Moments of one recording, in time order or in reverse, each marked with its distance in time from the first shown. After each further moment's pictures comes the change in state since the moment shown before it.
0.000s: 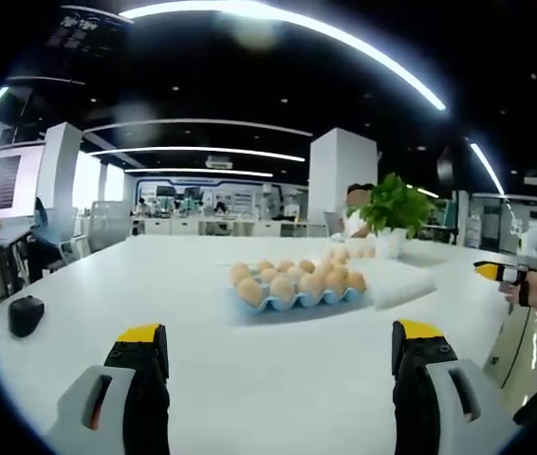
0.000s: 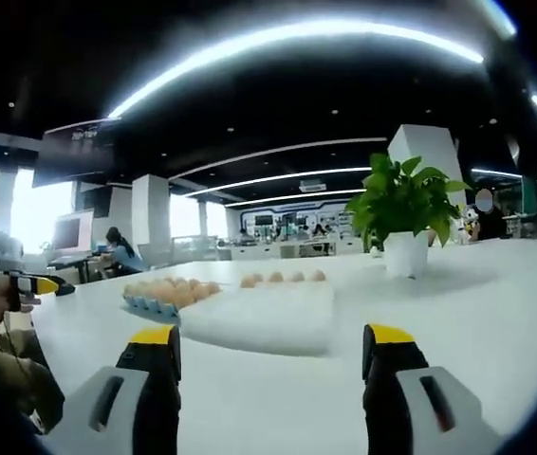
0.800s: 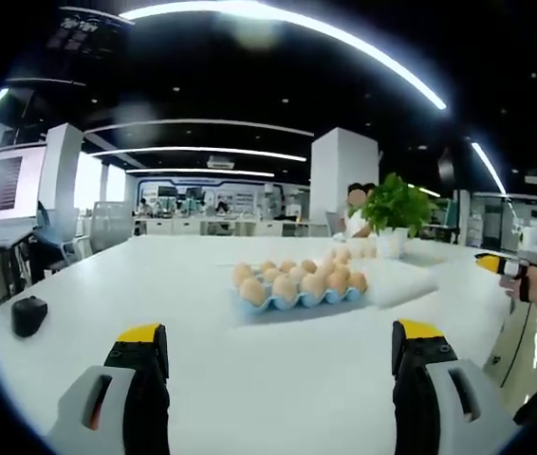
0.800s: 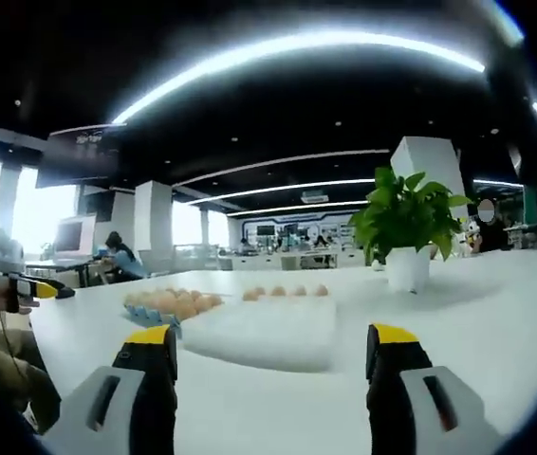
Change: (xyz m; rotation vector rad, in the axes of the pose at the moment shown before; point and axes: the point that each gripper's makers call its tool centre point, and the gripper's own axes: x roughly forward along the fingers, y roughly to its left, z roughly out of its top) left arm -0.003 0.006 0.001 0.004 -0.002 0.010; right arm 0.004 0.006 0.013 -0.037 -0.033 0.010
